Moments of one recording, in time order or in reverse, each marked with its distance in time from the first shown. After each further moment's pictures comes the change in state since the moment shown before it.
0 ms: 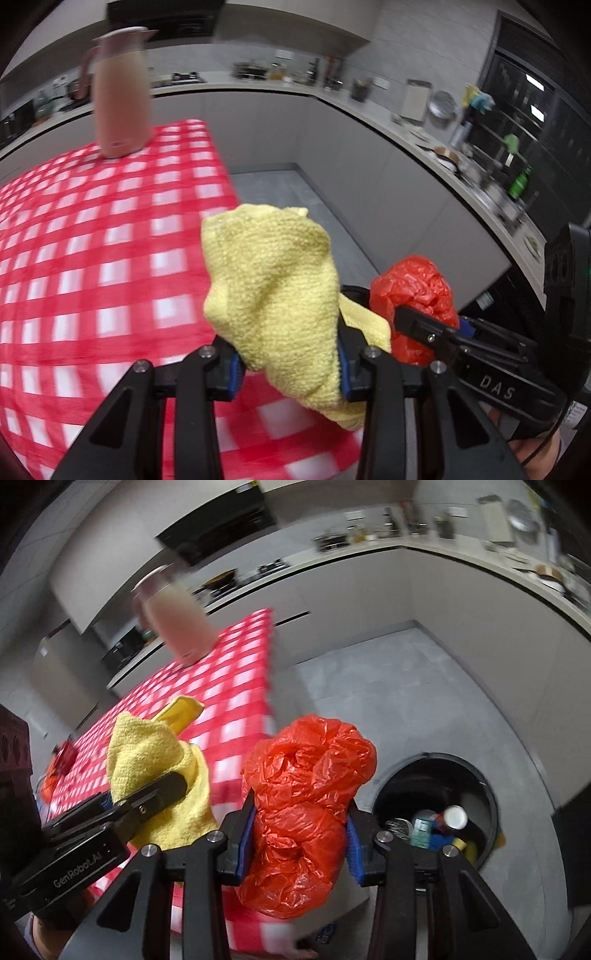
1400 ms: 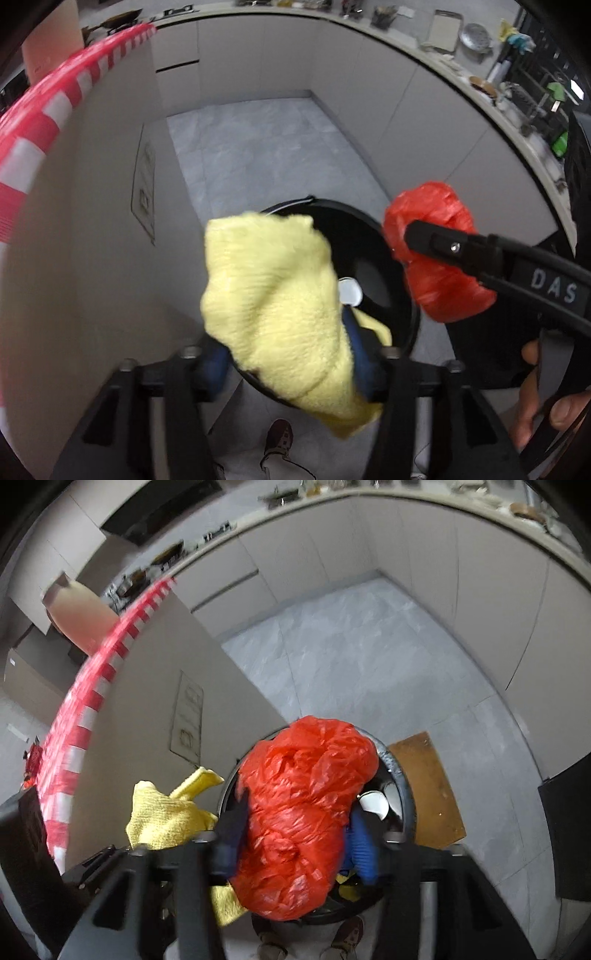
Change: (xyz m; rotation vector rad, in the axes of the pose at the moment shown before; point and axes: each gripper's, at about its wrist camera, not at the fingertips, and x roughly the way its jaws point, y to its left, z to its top) left arm 0.172 -0.108 -0.054 -0.068 0.264 0.154; right arm 0.088 -0.216 0.005 0.062 0.204 -0.046
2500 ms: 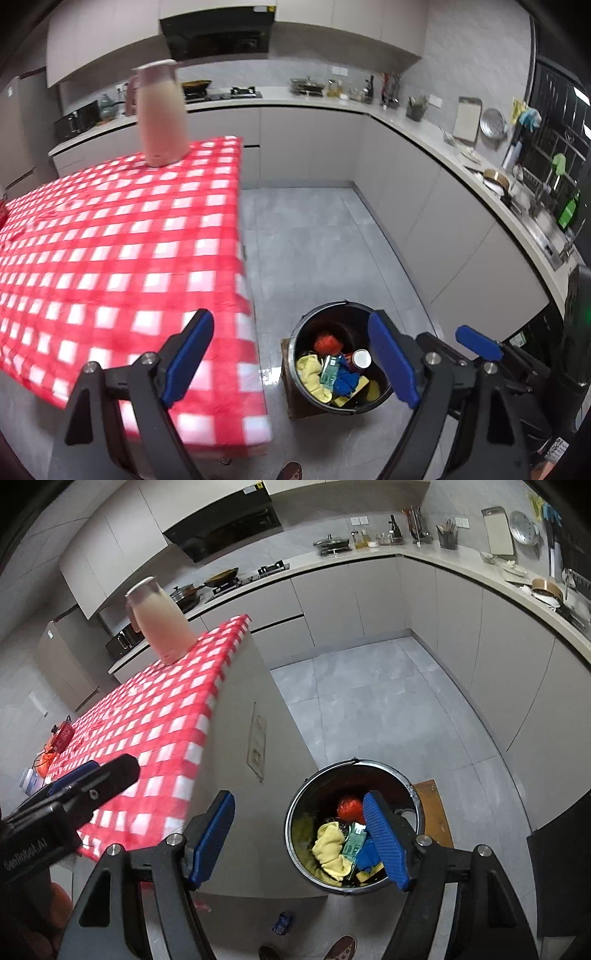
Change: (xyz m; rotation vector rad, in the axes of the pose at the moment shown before) left arm -0.223 0.031 -0.007 -0.112 -0.343 0.129; right arm -0.152 0.098 -0.040 -0.160 -0.201 0.049
